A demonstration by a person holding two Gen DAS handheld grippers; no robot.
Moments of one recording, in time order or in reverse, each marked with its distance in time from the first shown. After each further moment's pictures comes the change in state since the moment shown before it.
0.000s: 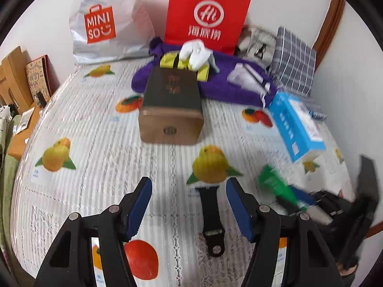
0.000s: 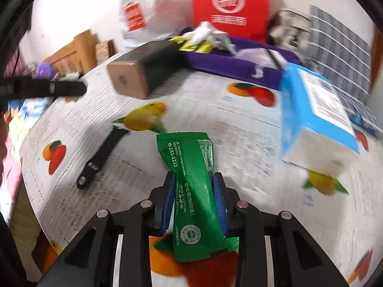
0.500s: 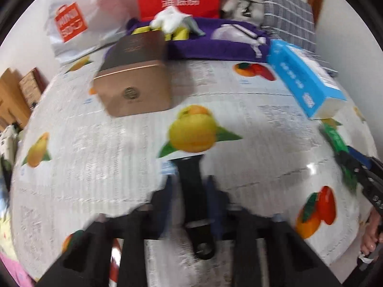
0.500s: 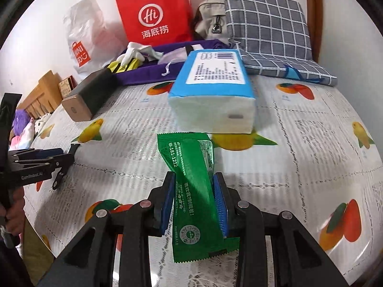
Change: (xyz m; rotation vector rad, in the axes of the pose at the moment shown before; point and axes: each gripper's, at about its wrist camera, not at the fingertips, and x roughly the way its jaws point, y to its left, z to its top) left arm 0.043 -0.047 -0.029 0.154 0.075 0.090; right arm -0.037 -0.083 -0.039 0.243 -0.061 -0.092
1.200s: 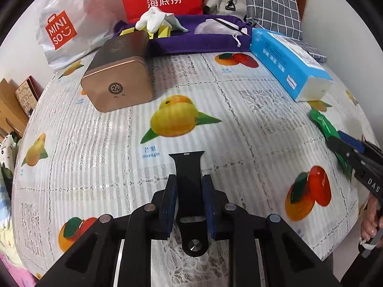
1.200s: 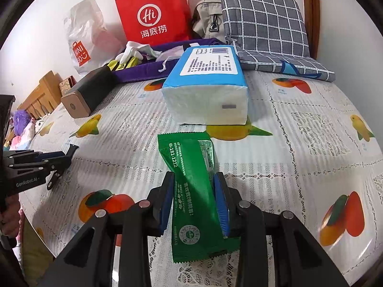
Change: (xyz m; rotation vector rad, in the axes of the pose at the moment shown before) left arm -0.010 -0.015 -0.014 0.063 0.016 0.013; right arm 0.000 -0.006 -0.011 0.000 -0.006 0.006
